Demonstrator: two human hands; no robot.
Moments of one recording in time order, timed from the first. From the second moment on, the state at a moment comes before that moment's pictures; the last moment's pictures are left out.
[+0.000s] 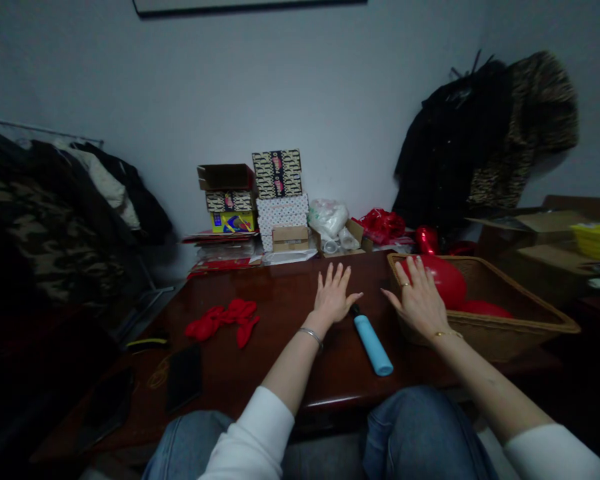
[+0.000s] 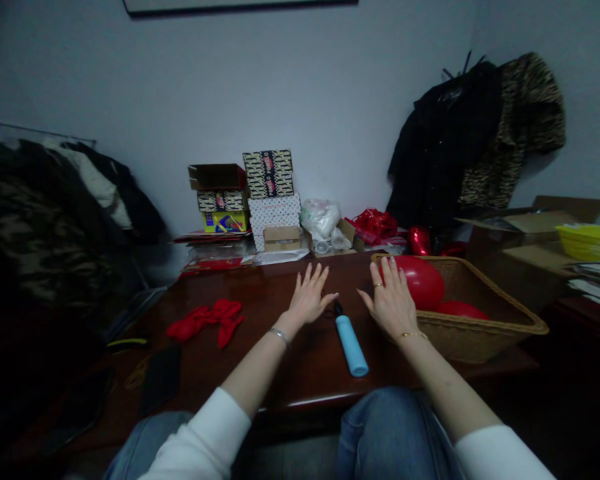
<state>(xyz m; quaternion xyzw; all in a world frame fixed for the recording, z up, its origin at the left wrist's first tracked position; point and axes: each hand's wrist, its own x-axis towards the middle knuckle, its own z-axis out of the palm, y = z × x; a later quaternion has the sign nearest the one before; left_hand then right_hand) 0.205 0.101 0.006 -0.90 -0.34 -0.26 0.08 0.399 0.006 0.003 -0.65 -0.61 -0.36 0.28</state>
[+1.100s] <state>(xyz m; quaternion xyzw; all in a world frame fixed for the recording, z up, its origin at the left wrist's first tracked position) -0.074 0.187 -0.097 -0.74 -0.66 -0.13 0.02 0.246 0.108 -0.102 -0.52 -0.78 -0.23 0.26</state>
